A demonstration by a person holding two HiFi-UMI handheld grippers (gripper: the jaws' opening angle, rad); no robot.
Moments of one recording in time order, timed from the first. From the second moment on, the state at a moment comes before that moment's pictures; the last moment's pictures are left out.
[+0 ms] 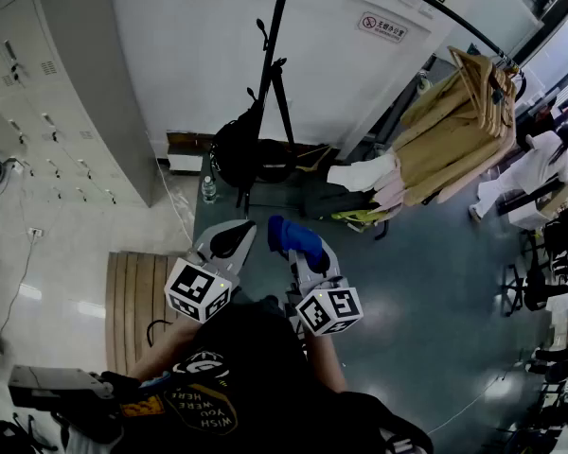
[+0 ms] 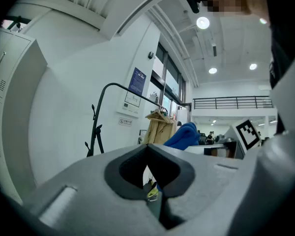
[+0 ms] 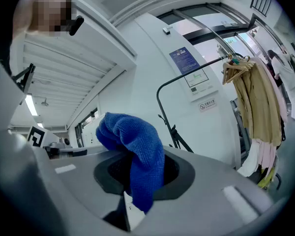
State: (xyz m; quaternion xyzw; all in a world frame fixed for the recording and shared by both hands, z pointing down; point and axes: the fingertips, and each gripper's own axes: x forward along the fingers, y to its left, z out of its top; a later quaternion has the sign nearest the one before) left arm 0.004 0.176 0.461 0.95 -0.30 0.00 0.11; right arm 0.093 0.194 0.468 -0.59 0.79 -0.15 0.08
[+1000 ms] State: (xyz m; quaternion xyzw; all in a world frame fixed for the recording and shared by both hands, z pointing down) left arm -0.018 0.109 0.475 0.95 -0.29 0.00 0.14; right arm 0.082 0.141 0.496 -0.60 0.77 -0.19 0.05
